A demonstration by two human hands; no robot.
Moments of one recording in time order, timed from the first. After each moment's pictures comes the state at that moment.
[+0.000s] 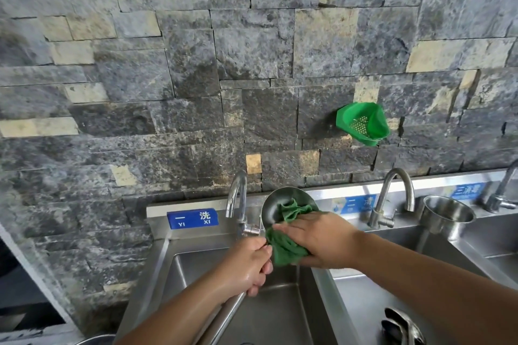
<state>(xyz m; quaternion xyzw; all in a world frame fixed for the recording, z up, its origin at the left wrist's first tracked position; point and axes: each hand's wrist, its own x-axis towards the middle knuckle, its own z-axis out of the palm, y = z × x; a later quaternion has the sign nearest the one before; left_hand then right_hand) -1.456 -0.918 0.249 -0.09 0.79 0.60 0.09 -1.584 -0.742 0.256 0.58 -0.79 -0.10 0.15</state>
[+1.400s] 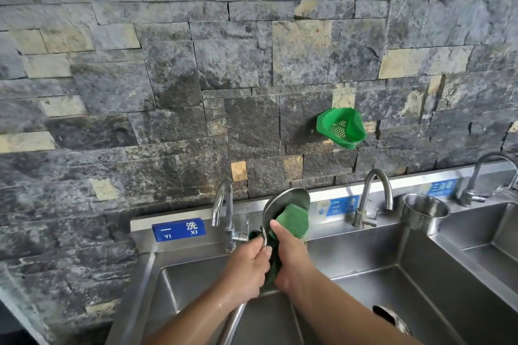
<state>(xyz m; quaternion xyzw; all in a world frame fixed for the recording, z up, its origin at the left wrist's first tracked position) -1.464 -0.888 0.241 -0.09 0.80 0.60 0.00 -1.523 -0.806 0.233 -0.11 -0.42 0.88 -0.21</state>
